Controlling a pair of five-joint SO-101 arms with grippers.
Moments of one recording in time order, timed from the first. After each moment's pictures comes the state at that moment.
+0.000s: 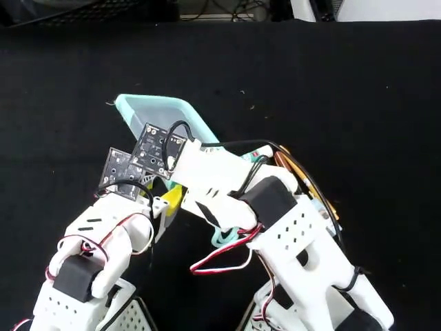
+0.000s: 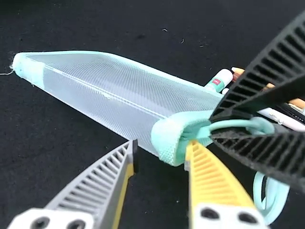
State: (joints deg) left arm 17.9 -89.1 69.1 60.6 1.5; right arm -39.1 -37.6 24.7 77.1 31.0
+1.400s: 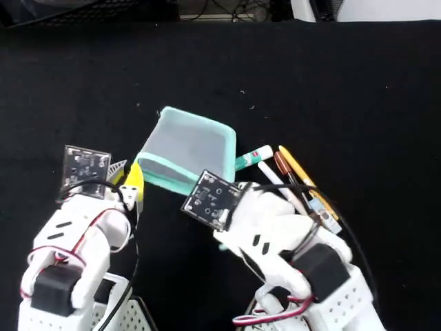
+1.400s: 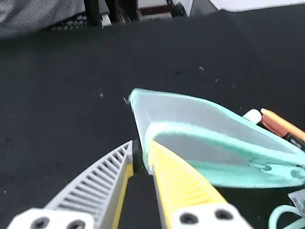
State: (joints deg) left arm 7.6 -88.9 56.6 66.4 0.1; right arm -34.9 -71.8 46.9 73.2 30.9
